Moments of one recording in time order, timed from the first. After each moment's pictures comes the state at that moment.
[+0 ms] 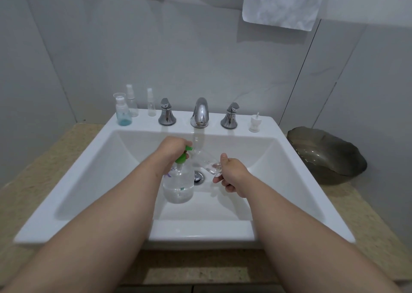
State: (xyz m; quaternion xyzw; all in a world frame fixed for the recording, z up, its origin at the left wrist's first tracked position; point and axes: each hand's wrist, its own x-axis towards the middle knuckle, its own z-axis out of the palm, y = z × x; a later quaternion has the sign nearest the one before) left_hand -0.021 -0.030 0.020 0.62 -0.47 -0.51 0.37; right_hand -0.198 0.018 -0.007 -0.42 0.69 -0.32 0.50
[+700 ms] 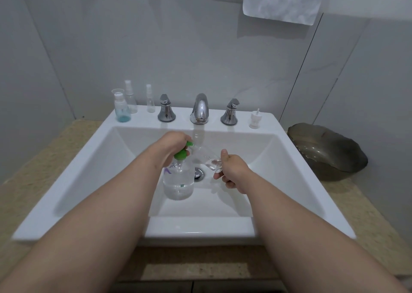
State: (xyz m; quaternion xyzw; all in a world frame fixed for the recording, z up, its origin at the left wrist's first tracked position) left_hand -0.022 -0.036 0.022 0.63 -0.48 -0.51 0.34; right_hand -0.198 0.016 -0.008 -0.43 0.69 -0.32 0.49
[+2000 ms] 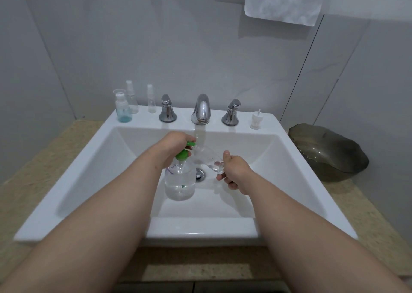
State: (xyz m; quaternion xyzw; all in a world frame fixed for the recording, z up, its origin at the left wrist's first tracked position) left_hand -0.021 -0.032 0.026 0.60 -0.48 -0.53 0.35; right_hand -0.201 0.014 -0.012 -0.42 0.70 -0.31 0.49
